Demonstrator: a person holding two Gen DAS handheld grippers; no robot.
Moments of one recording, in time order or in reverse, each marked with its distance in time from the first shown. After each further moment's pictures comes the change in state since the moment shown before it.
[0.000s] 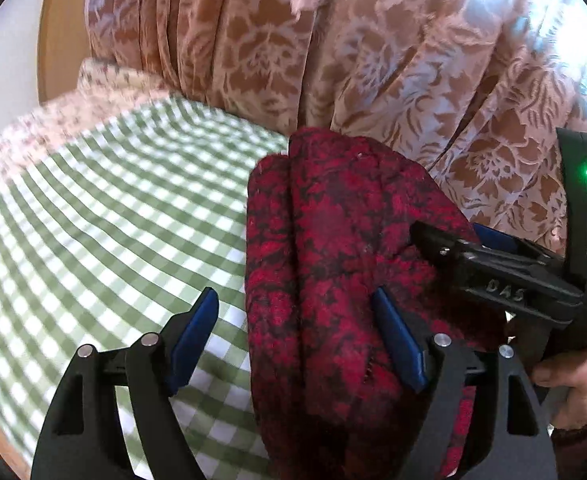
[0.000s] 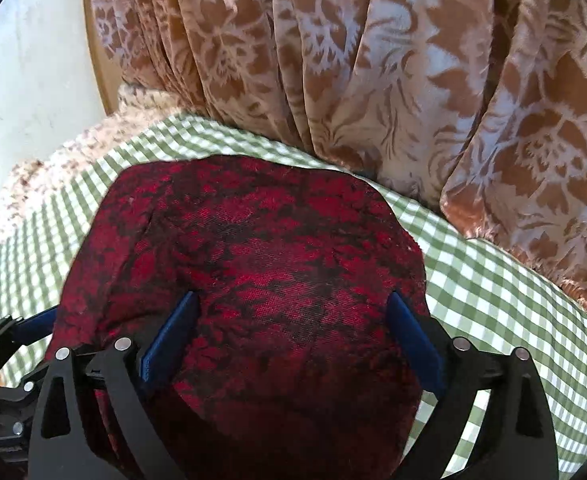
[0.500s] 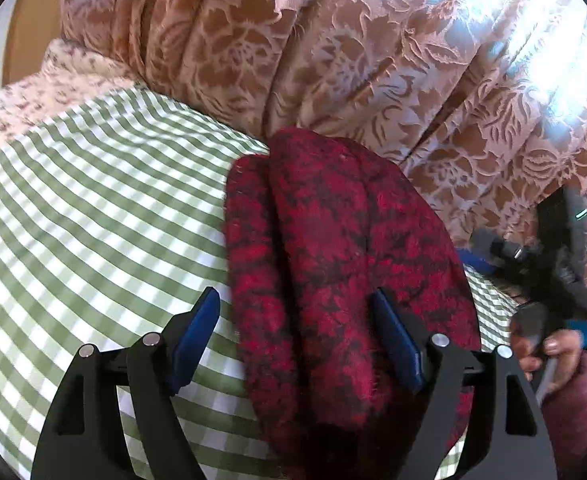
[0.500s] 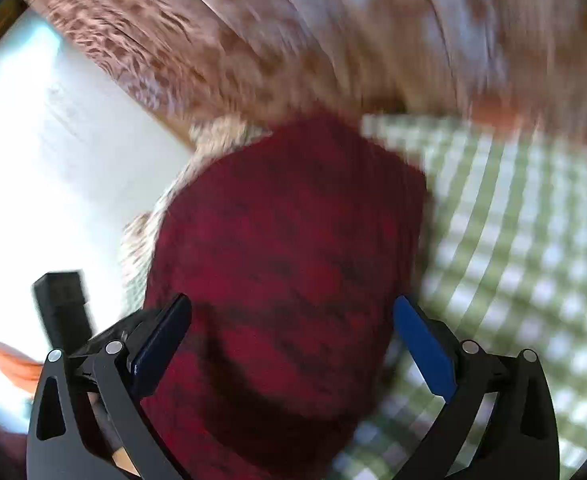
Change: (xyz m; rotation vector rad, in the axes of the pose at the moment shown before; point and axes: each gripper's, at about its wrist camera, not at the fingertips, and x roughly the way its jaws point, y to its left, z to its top) left arm 0.002 0.014 0.001 -0.020 0.026 -0.187; right arm -0.027 -0.069 0.000 0.231 0.003 0.425
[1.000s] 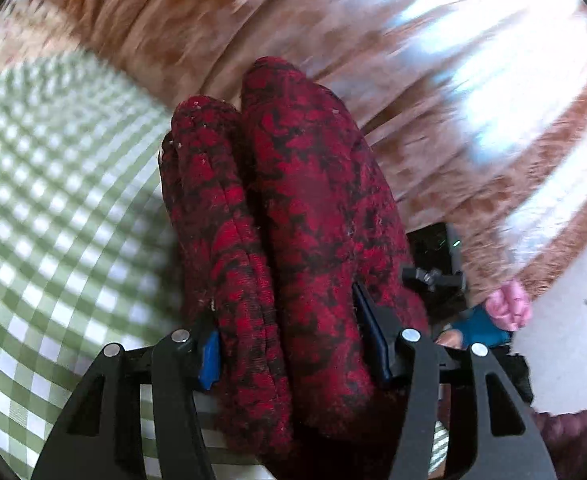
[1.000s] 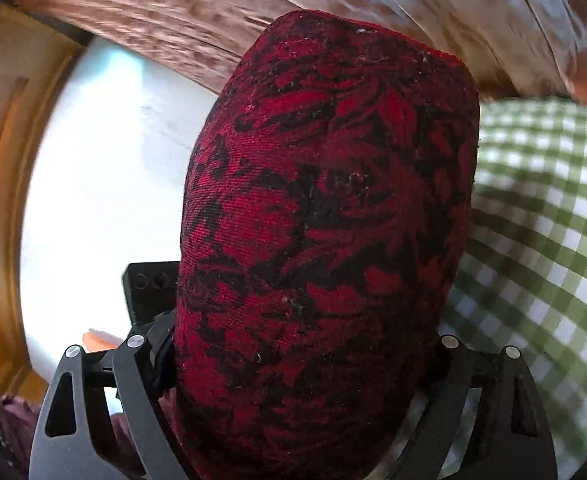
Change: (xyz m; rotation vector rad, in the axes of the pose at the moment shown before) left arm 0.000 0.027 -0.012 -0.110 0.108 -0.389; right arm 0.045 -0.032 -0.026 0.196 0.171 0.481
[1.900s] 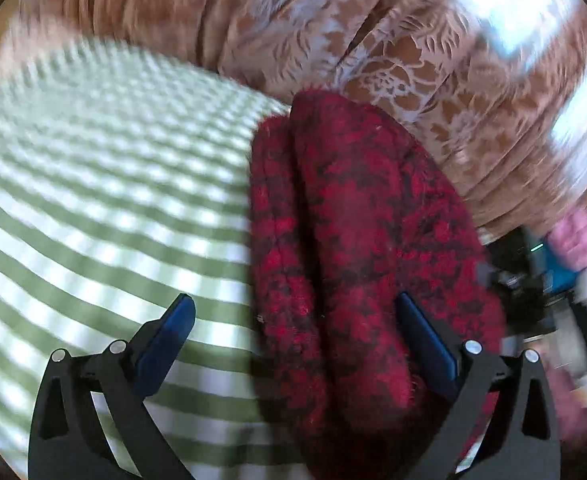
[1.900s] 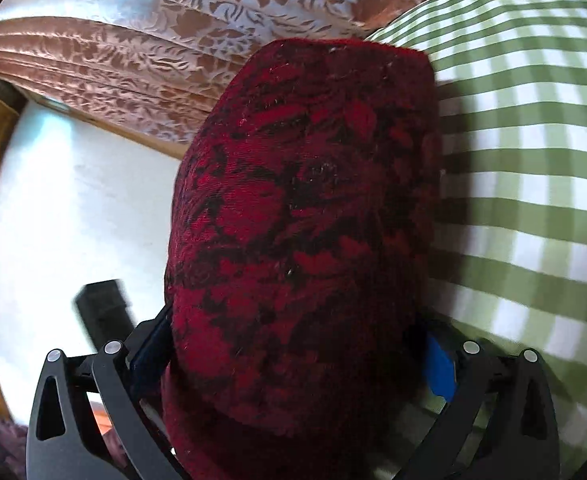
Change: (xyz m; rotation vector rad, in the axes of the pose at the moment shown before) left arm 0.023 -0.061 -0.093 0.067 0.103 0.149; right arm -0.105 -0.030 -0.161 0.183 -0.187 -0.120
